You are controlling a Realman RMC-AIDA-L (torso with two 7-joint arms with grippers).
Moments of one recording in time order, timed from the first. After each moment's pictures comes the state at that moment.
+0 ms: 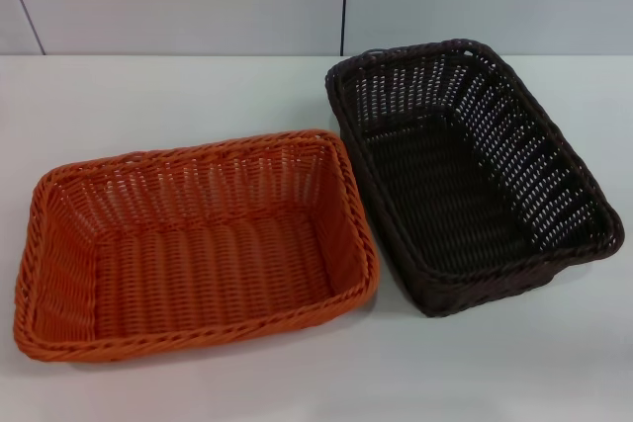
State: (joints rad) left arm -0.36 -2.06 -2.51 -0.49 0.66 -0.98 2.56; right arm 0.35 2.07 -1.31 -0.18 0.60 -1.32 0.06
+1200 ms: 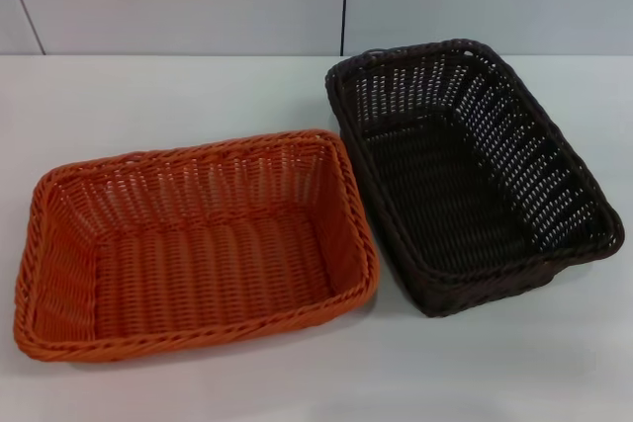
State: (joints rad) left arm -0.38 -2.06 -2.52 -0.44 0.66 -1.00 2.56; right arm 0.30 2.07 -1.51 -1.00 1.30 -0.62 -0.69
